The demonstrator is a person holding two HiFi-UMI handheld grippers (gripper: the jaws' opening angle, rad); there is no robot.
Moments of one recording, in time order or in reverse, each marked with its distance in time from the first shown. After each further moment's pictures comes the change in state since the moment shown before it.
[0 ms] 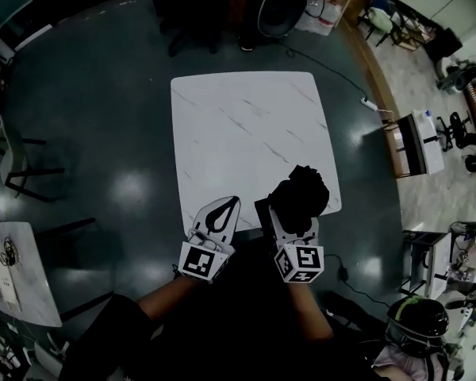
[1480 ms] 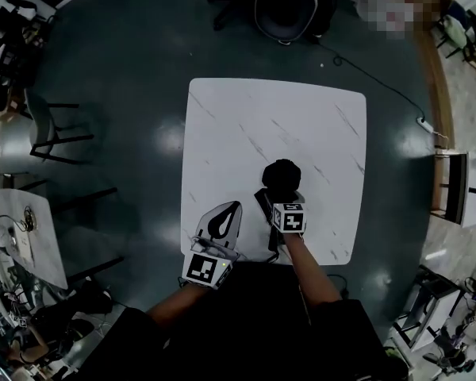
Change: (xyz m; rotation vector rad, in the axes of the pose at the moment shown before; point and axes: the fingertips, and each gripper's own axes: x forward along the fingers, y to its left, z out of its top) left arm 0.154 0.109 -0.055 -0.040 0.172 0.332; right arm 0.295 -0.101 -0.207 -0.007 0.707 0.268
